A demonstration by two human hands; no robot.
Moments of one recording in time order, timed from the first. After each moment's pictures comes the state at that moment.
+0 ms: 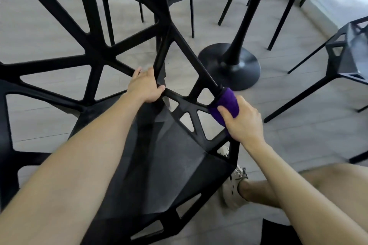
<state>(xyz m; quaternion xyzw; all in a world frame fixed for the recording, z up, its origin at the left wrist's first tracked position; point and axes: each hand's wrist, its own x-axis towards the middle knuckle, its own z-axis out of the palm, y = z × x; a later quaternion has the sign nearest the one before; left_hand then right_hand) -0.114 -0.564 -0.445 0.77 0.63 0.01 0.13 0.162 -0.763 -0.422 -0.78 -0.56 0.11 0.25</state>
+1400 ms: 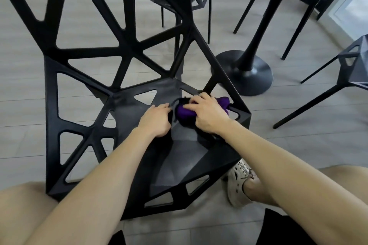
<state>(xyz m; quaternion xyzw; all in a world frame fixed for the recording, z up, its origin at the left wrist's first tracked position) -0.149 -0.715 -0.450 0.76 0.60 -0.06 0.22 0.072 -0.728 -0.428 -0.53 -0.84 0.09 -0.02</state>
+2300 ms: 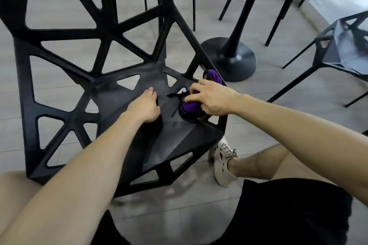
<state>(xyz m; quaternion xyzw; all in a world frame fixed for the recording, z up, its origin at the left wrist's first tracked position) -0.134 -0.718 -0.467 0.76 0.60 -0.10 0.22 0.142 -0.745 -0.392 -0.39 -0.91 0.01 -0.11</state>
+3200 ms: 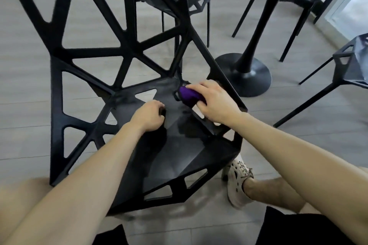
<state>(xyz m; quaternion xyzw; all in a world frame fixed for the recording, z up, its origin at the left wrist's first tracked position) -0.172 -0.713 -0.441 0.75 0.61 0.01 0.24 0.089 -0.742 -0.377 -0.54 -0.81 0.14 0.18</state>
